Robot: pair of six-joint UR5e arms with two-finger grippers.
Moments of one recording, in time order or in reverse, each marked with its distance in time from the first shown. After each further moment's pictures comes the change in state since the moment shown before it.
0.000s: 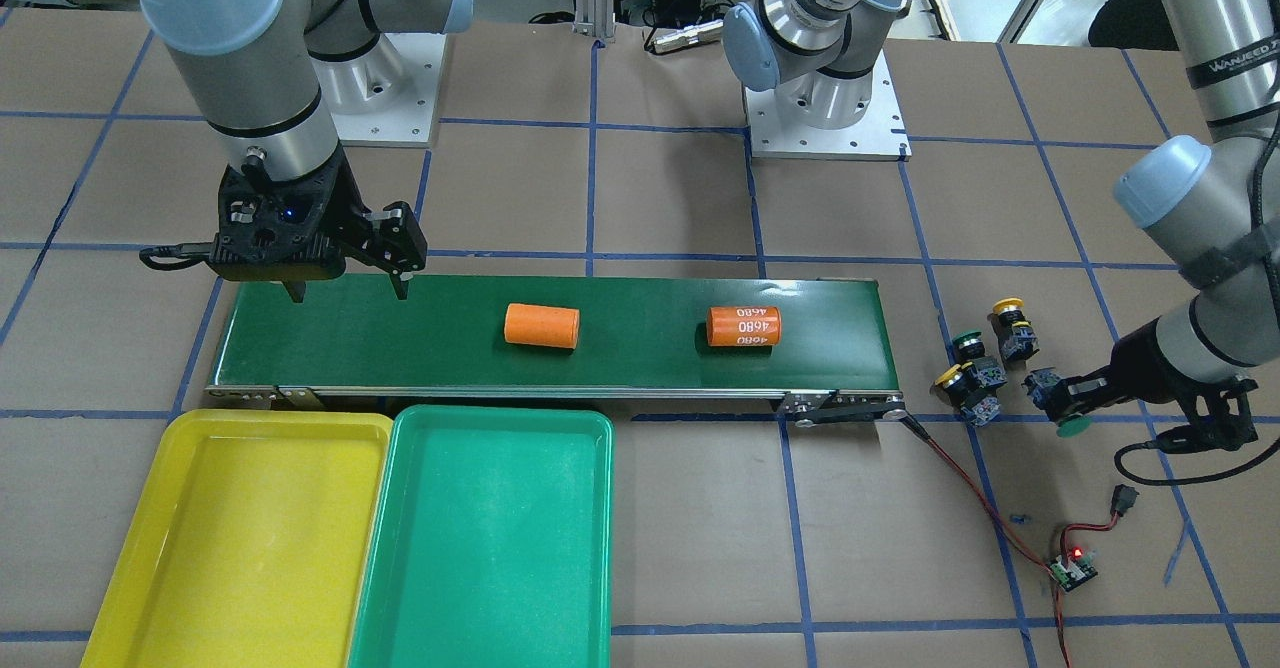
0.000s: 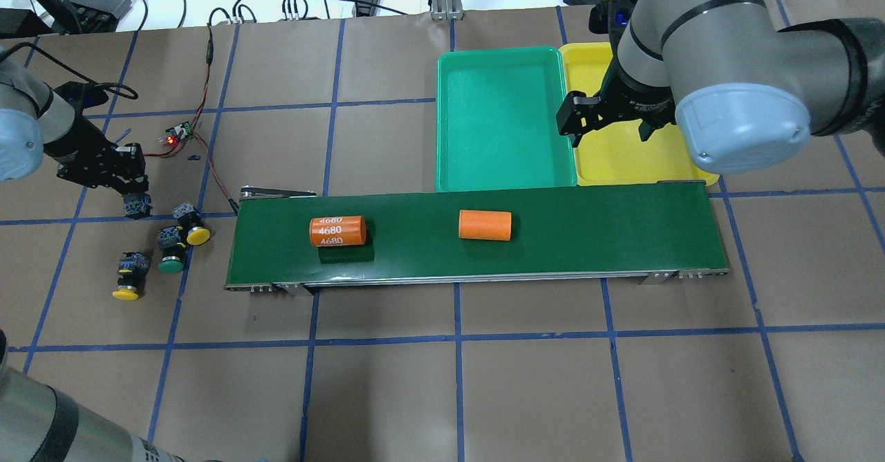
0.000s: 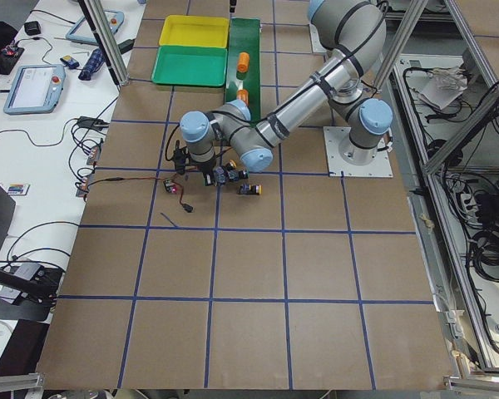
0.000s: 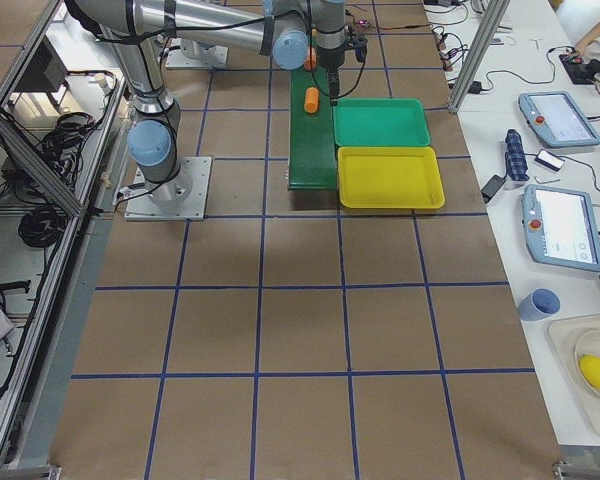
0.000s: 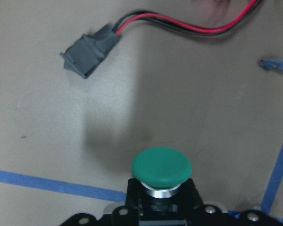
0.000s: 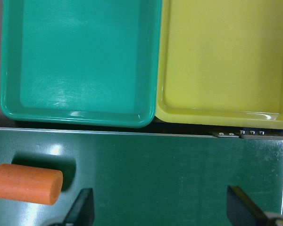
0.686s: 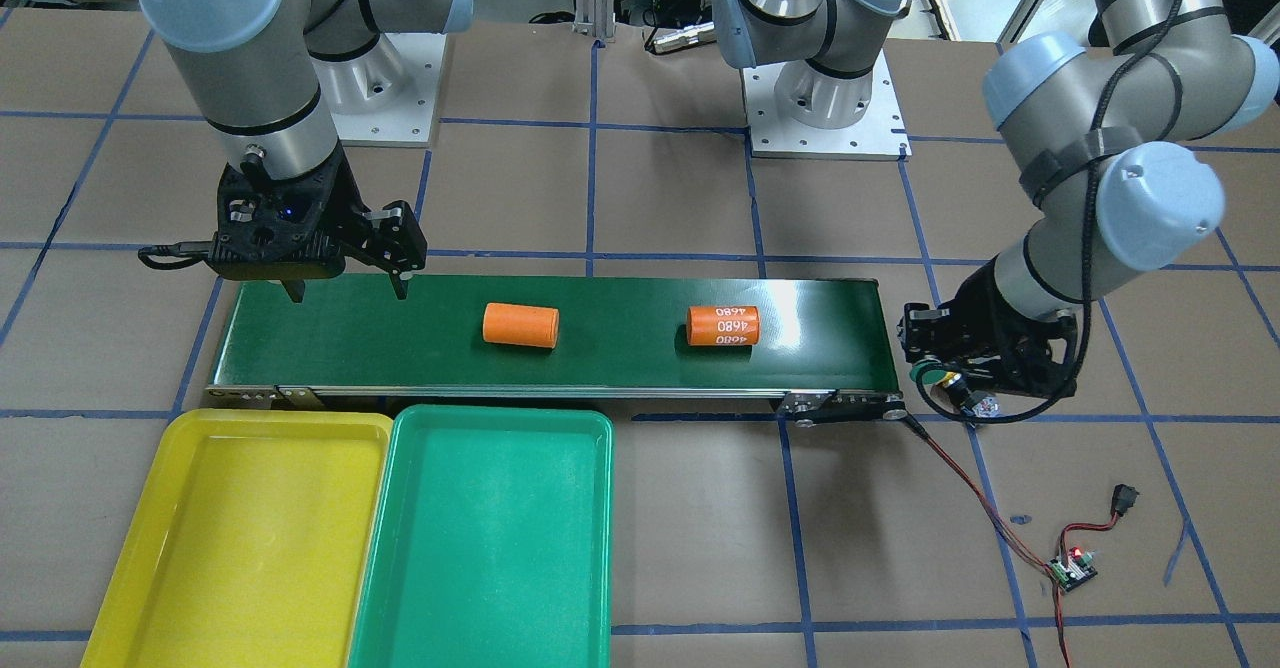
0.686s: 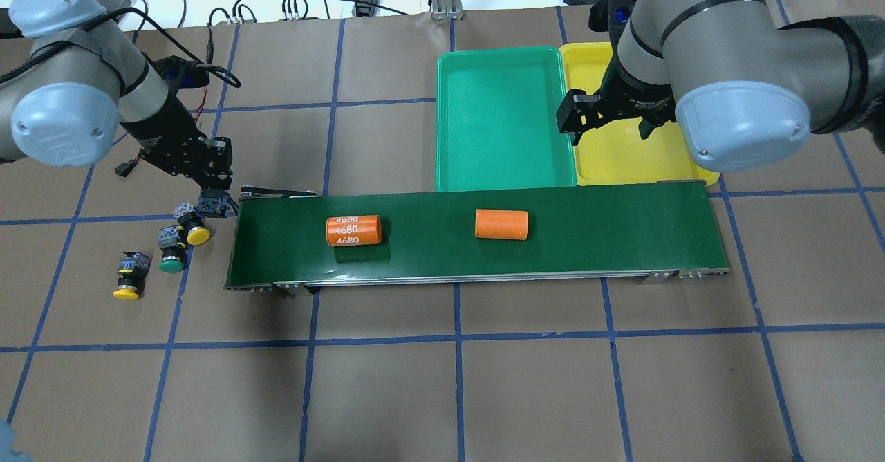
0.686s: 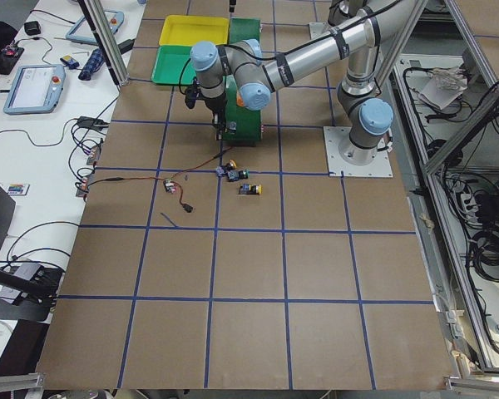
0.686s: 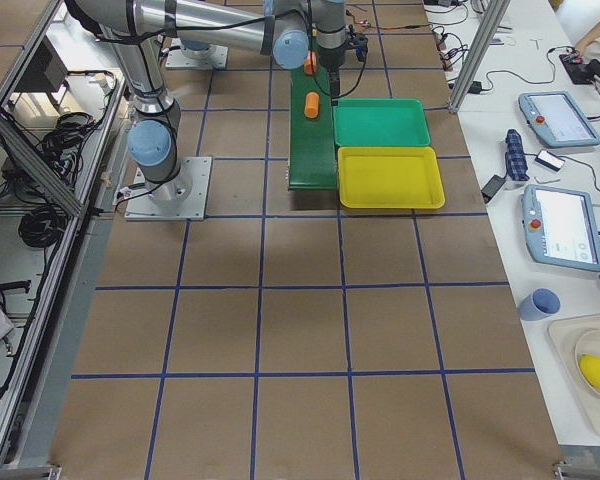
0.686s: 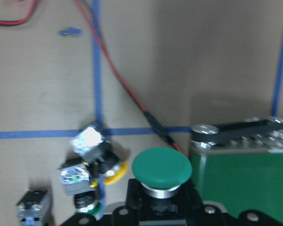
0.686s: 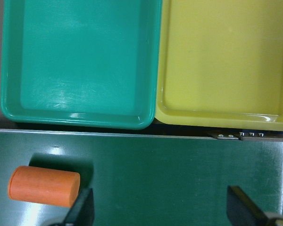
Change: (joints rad) left arm -0.275 0.160 -0.089 -0.137 -0.012 -0.009; right arm 0.000 0.001 -0.004 -0.001 0.000 -0.002
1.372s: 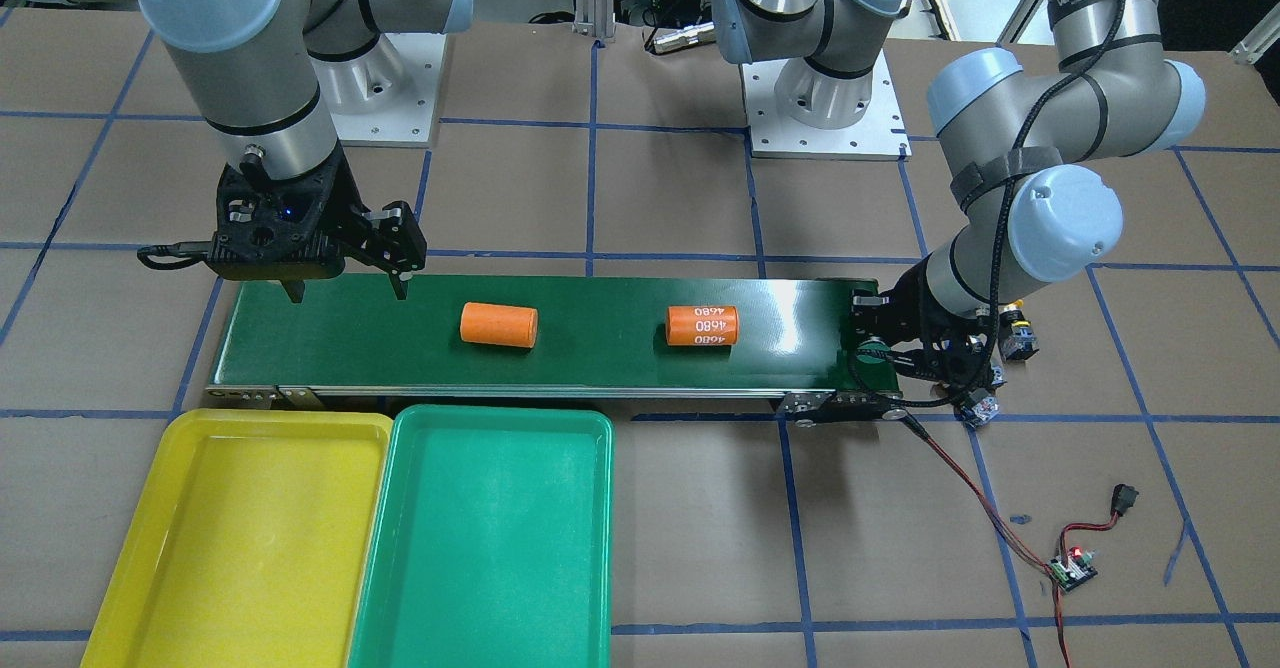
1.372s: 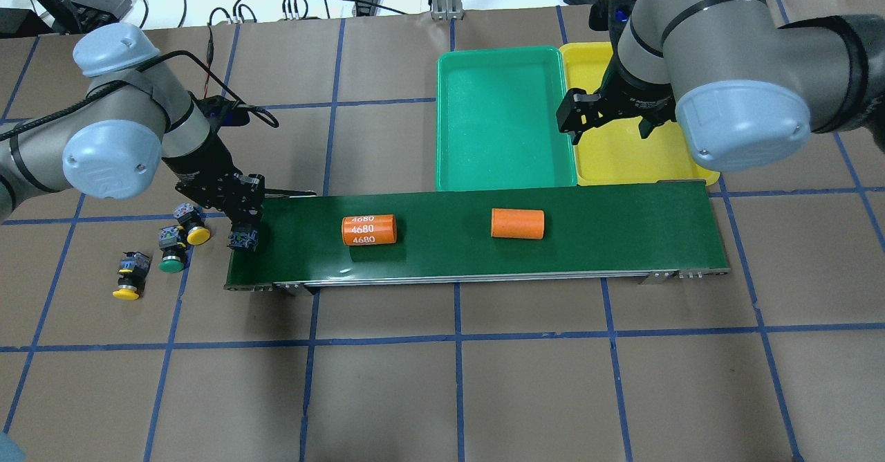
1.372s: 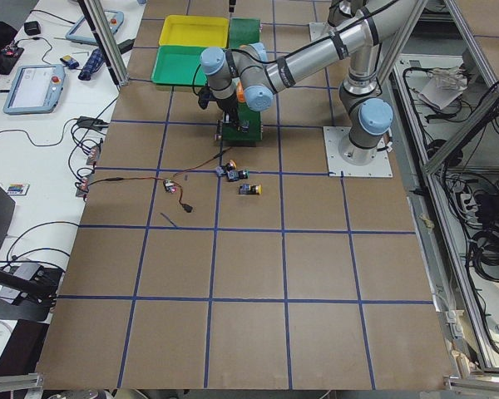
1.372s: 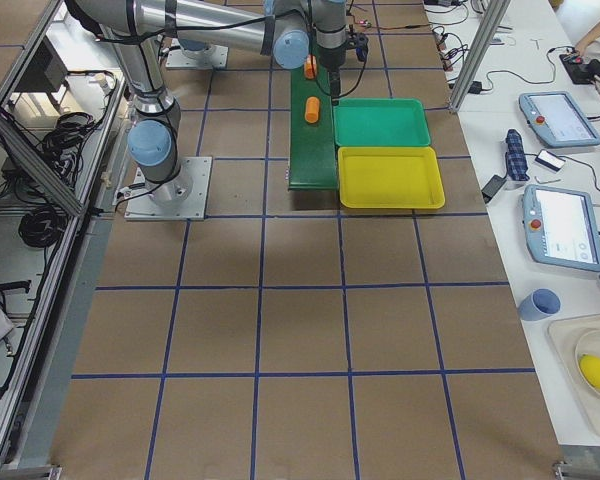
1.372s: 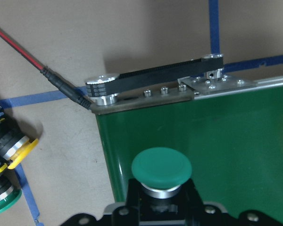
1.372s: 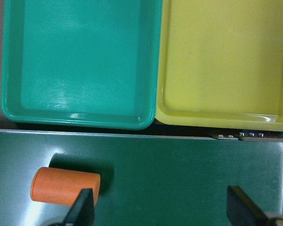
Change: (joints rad) left arm -0.029 -0.006 -0.080 0.014 -0.001 0.006; right arm 0.000 0.000 -0.001 0.000 0.000 0.000
